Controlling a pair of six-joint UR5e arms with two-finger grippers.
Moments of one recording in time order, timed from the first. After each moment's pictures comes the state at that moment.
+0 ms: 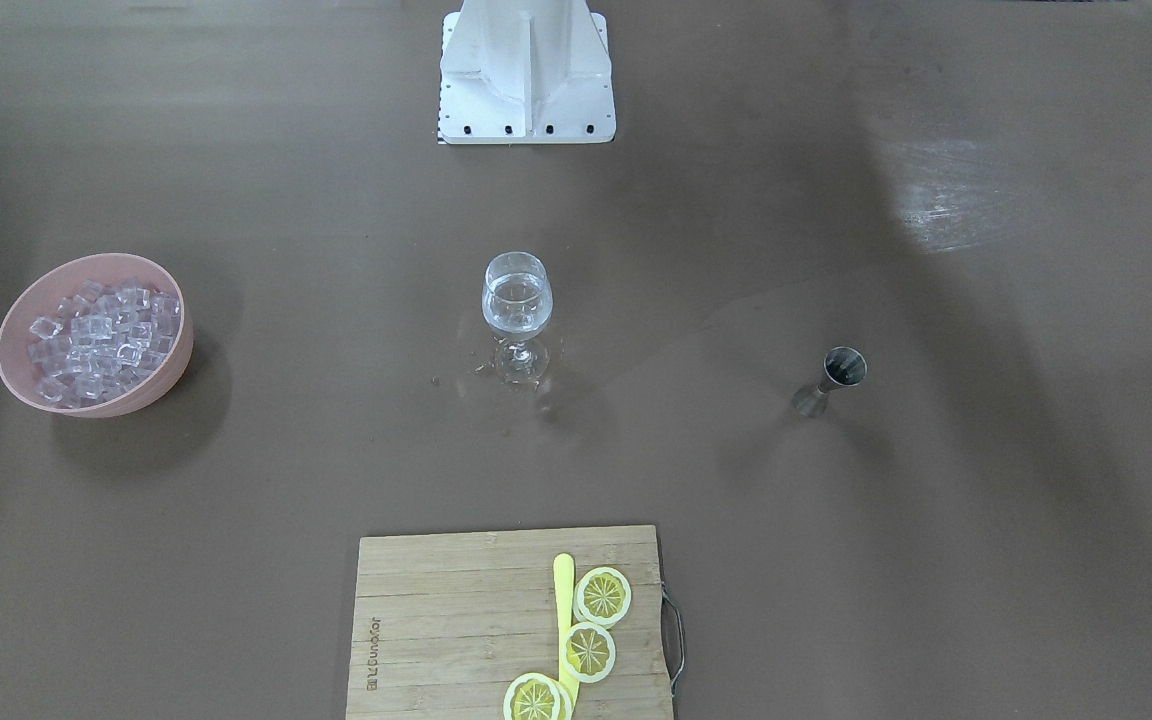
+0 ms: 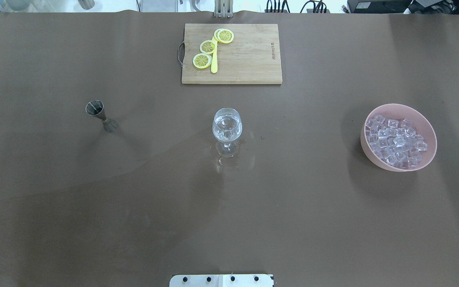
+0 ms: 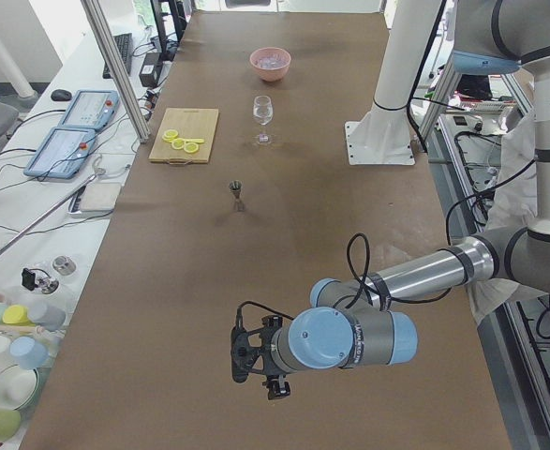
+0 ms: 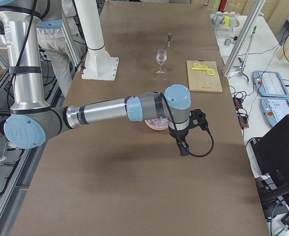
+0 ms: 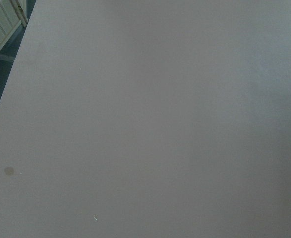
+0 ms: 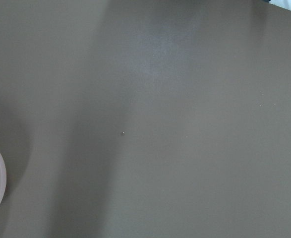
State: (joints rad) left arm -1.89 -1.35 -1.56 -1.89 -2.53 -0.01; right arm 1.64 -1.51 1.74 -1.63 2.31 -0.23
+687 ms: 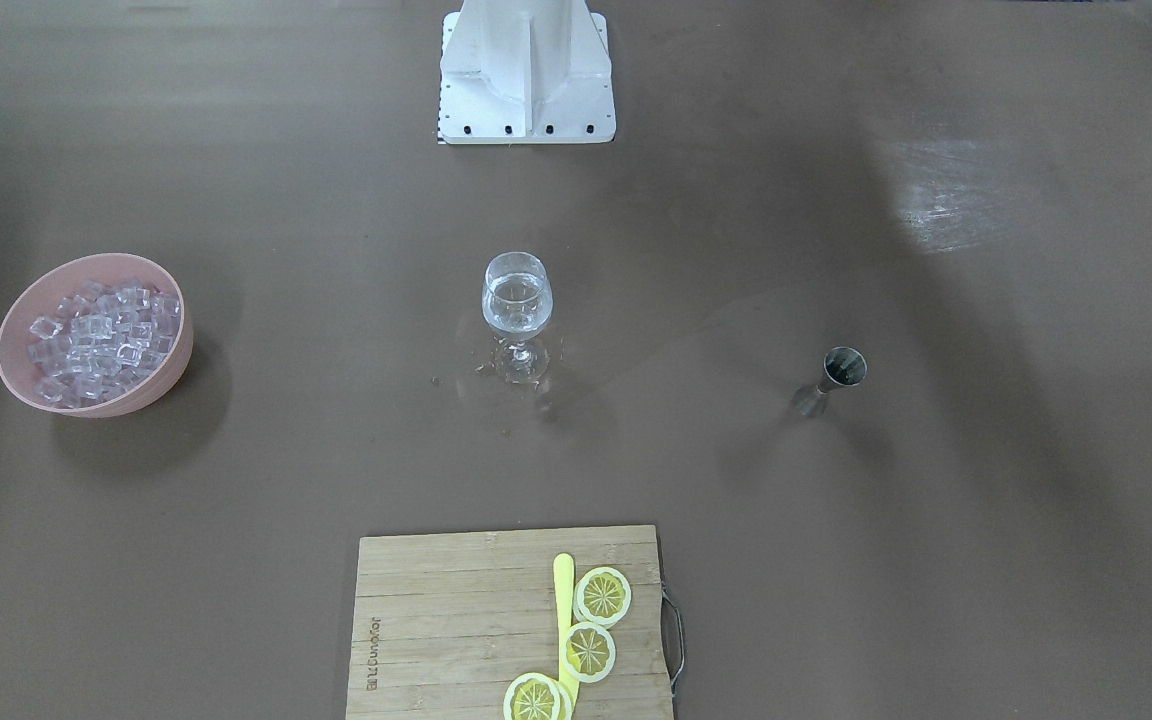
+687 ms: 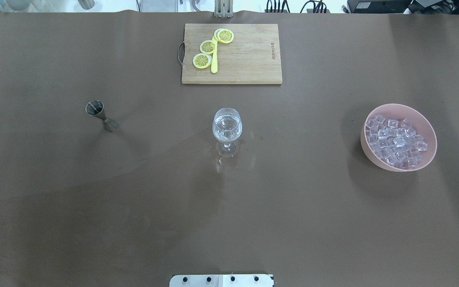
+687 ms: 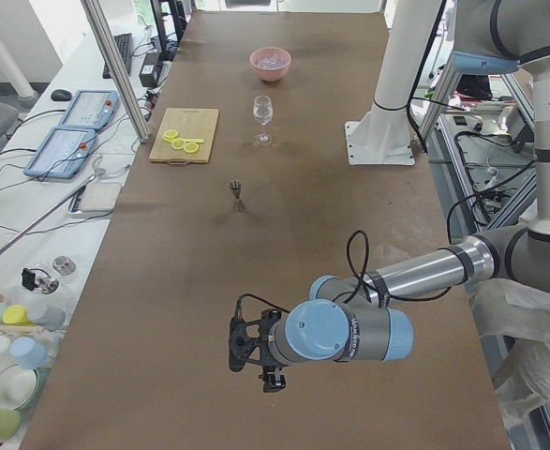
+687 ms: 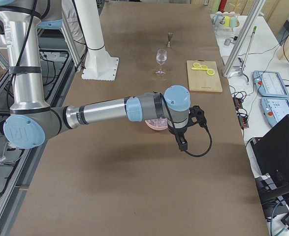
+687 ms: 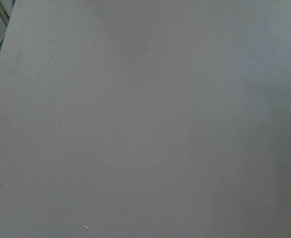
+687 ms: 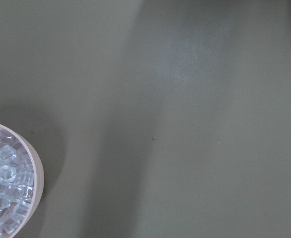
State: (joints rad) left arm -1.87 -1.35 -1.56 -1.99 -2.53 -0.01; right arm 1.64 -1.51 1.75 -1.62 2.42 -0.23
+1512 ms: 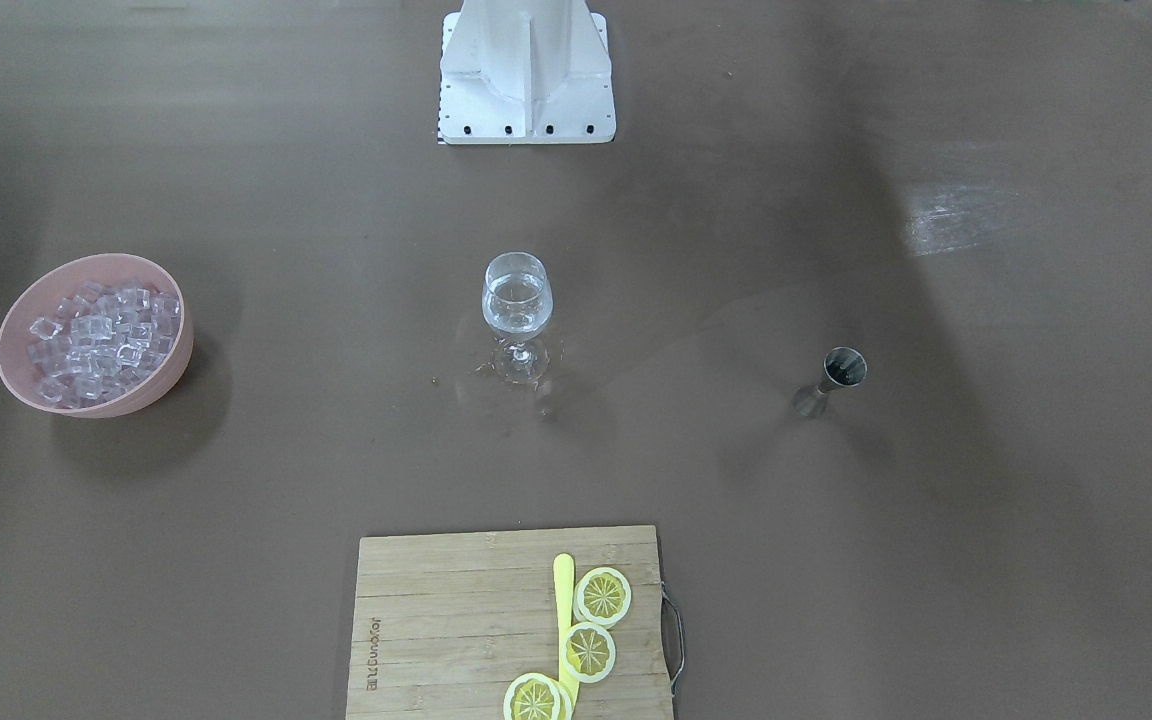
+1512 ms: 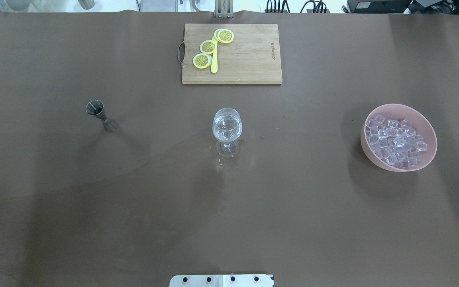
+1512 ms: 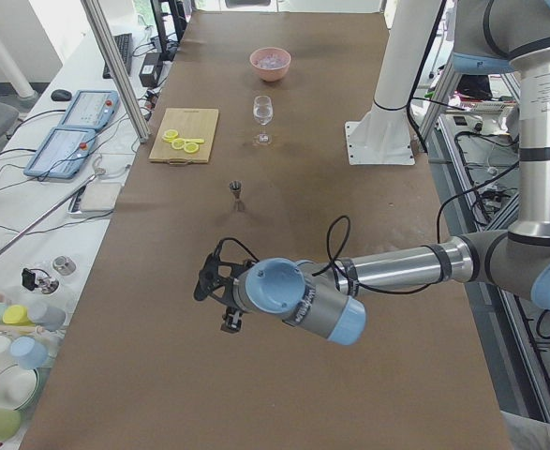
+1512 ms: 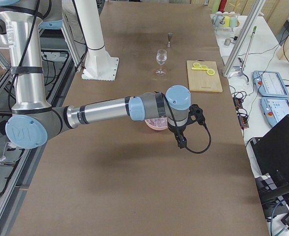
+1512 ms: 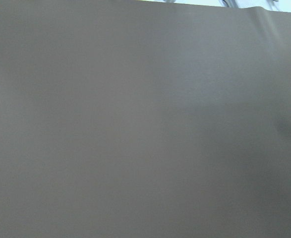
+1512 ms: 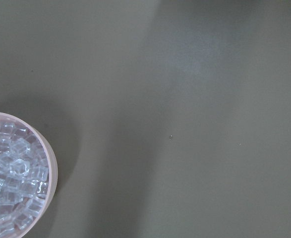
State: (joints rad) left arm -1.67 -1.48 -1.55 -2.26 -2.65 -0.11; right arm 1.58 -1.52 1.76 -1.62 2.43 -0.23
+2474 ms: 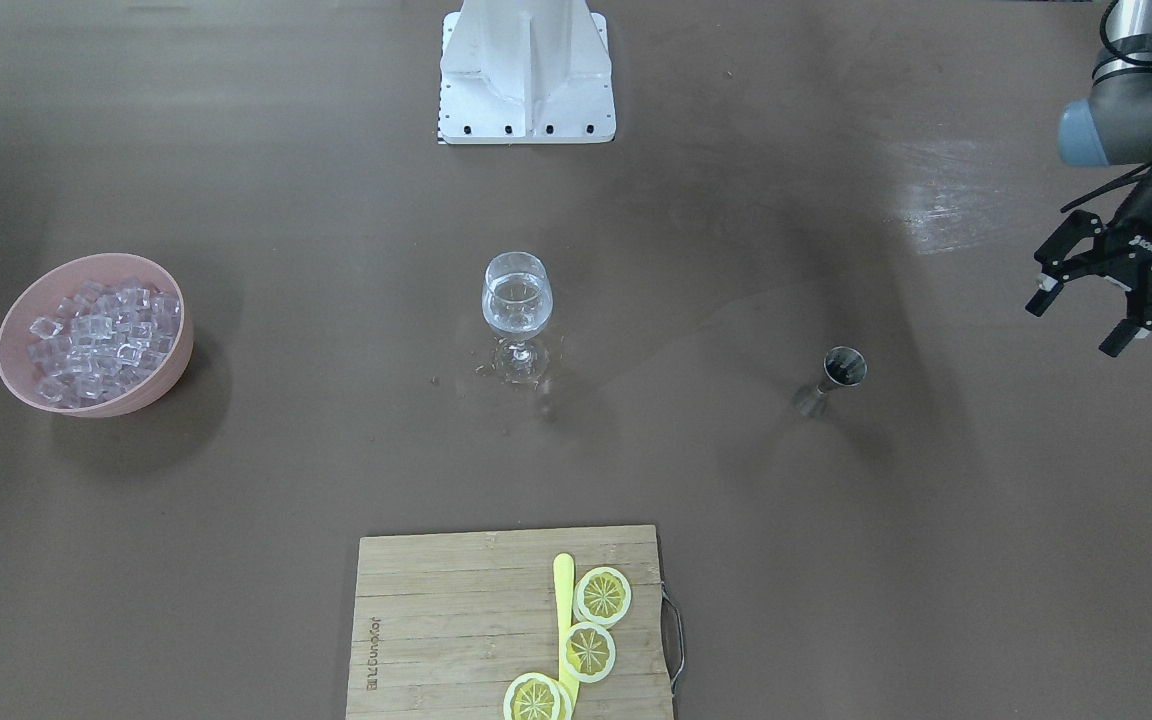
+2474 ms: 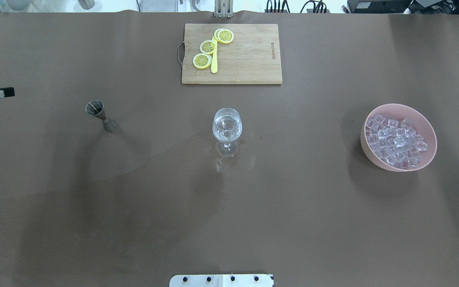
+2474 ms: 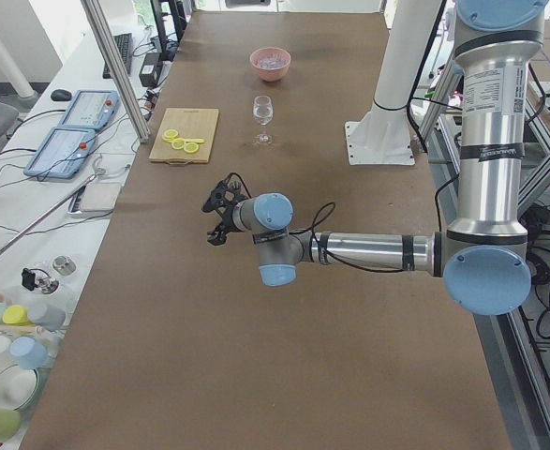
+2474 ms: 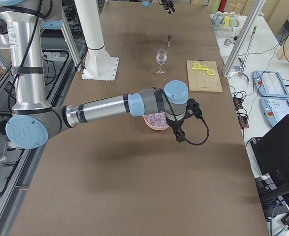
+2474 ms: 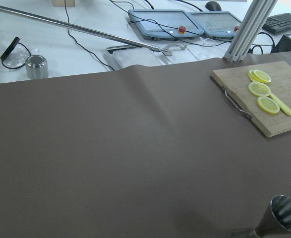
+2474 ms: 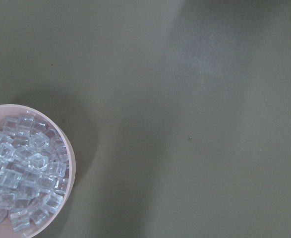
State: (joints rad) left arm -1.07 -1.53 -1.56 -3.03 -1.98 -0.82; right arm 1.55 -1.53 1.80 -1.62 2.43 -0.23
